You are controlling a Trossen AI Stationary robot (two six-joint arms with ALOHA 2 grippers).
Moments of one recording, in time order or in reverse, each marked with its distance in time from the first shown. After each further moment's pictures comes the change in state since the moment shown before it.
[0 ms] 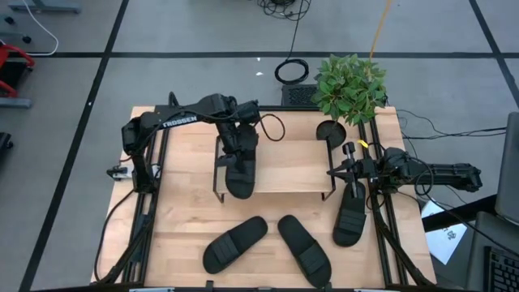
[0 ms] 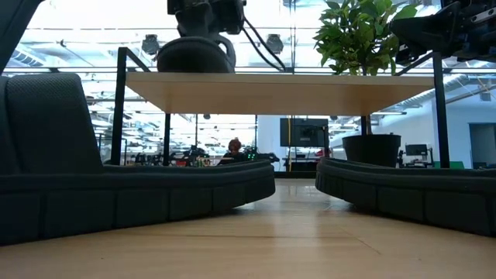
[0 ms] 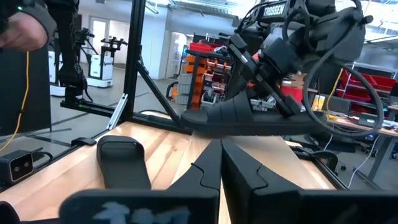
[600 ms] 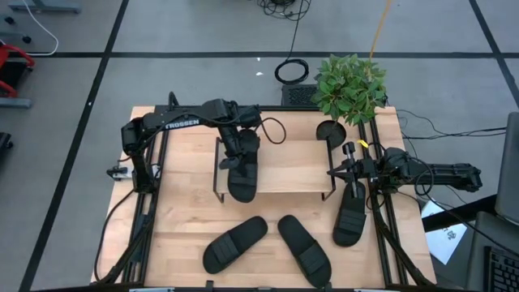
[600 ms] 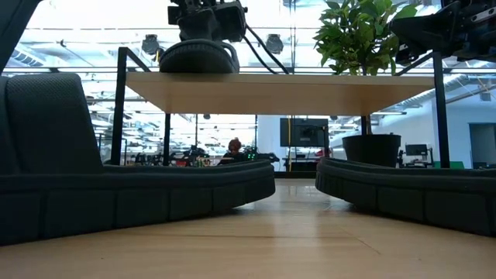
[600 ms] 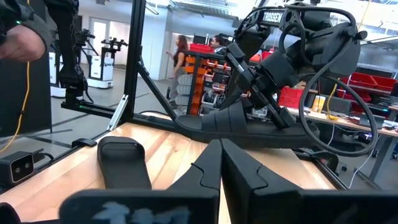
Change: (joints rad) left arm -0.008 -0.001 -0.091 0.126 0.036 -0.044; right arm 0.000 0.000 0.000 0.003 -0.002 0.003
